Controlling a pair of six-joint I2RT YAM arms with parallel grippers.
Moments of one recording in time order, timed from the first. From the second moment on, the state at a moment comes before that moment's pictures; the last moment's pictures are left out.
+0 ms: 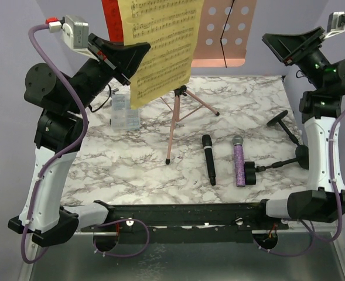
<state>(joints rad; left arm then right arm) -0.44 1.18 1.85 -0.22 0.37 -0.35 -0.17 1.31 1.56 0.40 -0.82 1.20</state>
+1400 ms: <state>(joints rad) -0.44 1.44 2.00 0.03 0.36 -0.39 0.13 1.69 1.95 0.35 -0.76 1.07</state>
